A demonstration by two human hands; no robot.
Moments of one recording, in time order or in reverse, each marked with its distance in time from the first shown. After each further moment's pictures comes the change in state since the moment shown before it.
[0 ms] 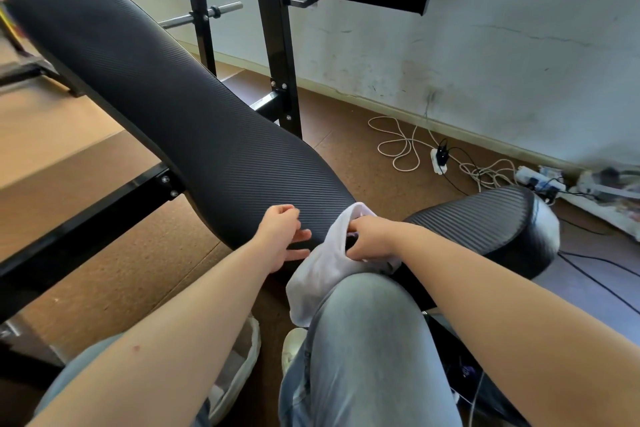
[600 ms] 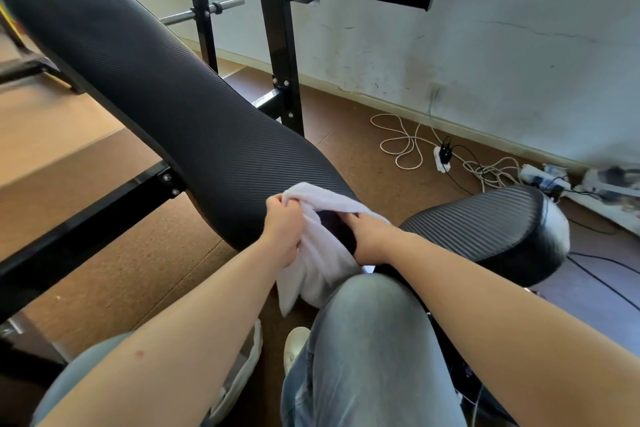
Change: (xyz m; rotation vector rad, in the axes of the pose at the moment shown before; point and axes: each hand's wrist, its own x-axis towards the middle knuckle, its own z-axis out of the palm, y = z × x) left_hand 0.015 -0.002 0.002 0.004 0.047 0.223; right_hand 0.034 0.009 0.019 -0.231 0.128 -0.017
